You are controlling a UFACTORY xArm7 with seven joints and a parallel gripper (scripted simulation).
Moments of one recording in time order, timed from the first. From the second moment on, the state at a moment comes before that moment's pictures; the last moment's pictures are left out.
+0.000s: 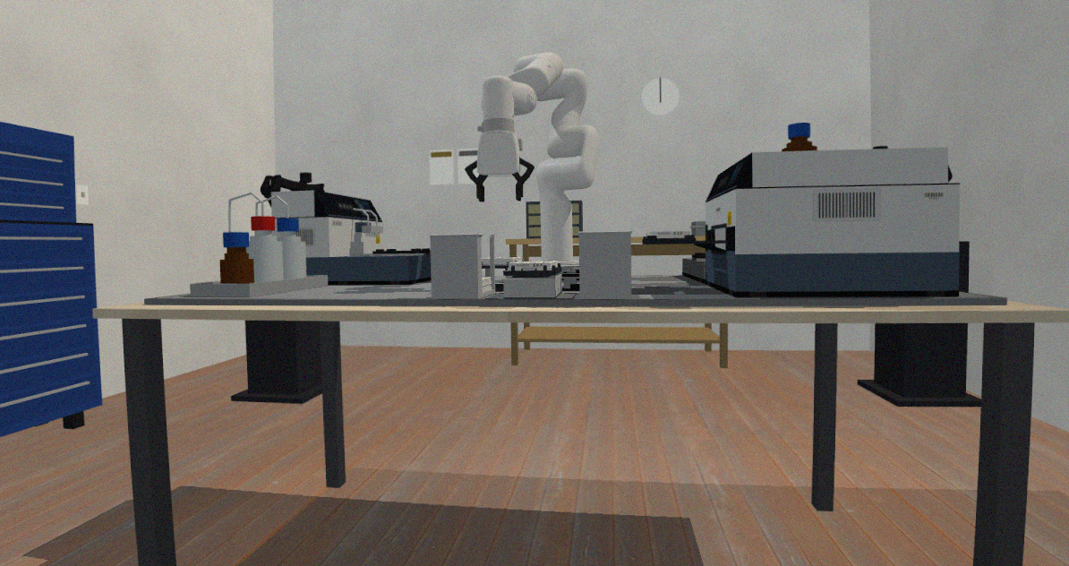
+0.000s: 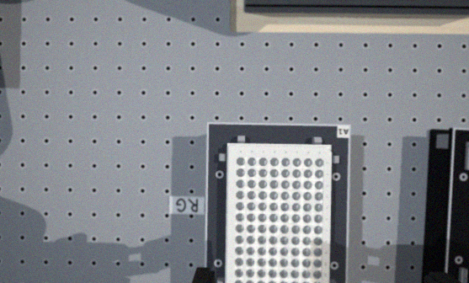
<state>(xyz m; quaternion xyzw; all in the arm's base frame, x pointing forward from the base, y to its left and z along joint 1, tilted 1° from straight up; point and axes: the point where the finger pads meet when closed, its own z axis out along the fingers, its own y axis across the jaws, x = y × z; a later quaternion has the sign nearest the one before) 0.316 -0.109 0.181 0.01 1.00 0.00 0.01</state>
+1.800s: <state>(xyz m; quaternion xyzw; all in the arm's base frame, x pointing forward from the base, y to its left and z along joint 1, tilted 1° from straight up) 0.317 -0.109 0.126 0.01 1.00 0.00 0.01</state>
